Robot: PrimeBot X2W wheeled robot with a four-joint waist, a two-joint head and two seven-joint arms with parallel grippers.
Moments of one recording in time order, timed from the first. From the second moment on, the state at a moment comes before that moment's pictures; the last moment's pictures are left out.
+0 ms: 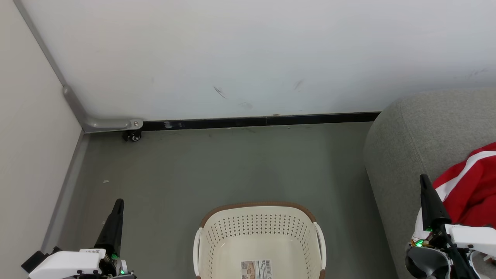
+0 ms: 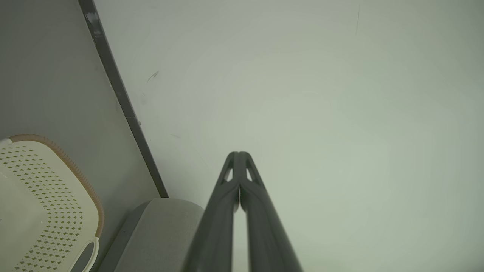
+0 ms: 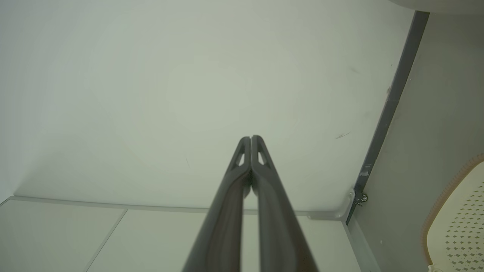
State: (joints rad) left arm -0.06 0.05 0.07 0.28 -1.62 -0.12 0.10; right arm -0.07 -0.04 -0.13 0.27 1.60 0.12 0.10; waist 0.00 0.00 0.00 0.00
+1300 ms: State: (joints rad) left arm -0.06 0.05 0.07 0.28 -1.62 -0.12 0.10; right arm -0.07 -0.04 -0.13 0.27 1.60 0.12 0.10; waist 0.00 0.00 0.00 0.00
